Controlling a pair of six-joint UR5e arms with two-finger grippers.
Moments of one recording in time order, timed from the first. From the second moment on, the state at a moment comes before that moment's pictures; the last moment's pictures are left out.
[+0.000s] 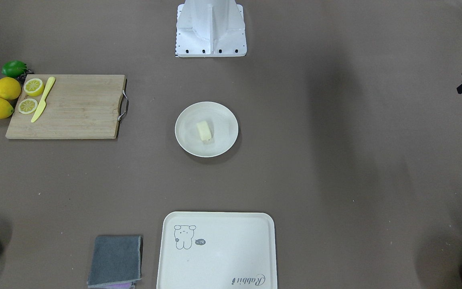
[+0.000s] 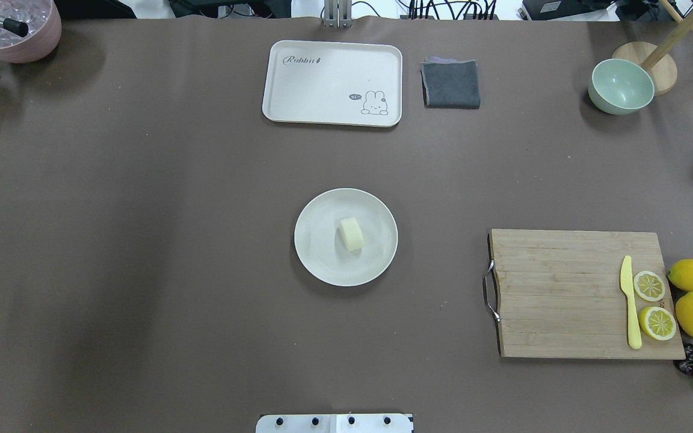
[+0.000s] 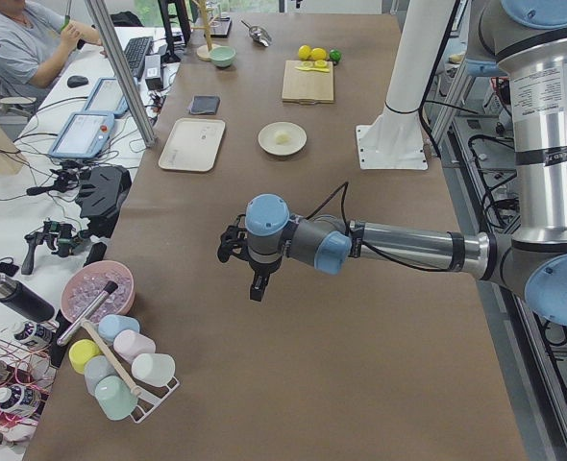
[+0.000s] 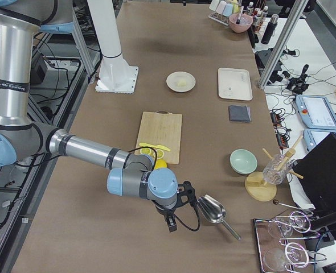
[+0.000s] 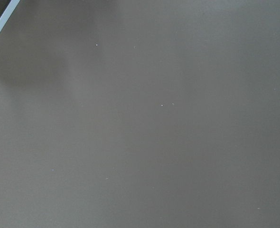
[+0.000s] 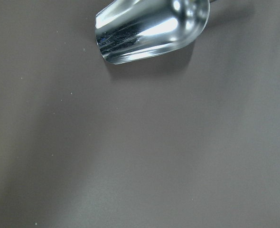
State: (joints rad) left arm -1.40 -1.39 -1.83 -1.83 -2.41 -0.14; right arm 1.68 -1.75 1.53 -1.38 2.32 -0.46
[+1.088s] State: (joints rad) left arm -1.43 -1.36 -1.82 -1.81 -2.39 -0.14; right arm 1.63 -1.72 1.53 -1.38 2.32 -0.40
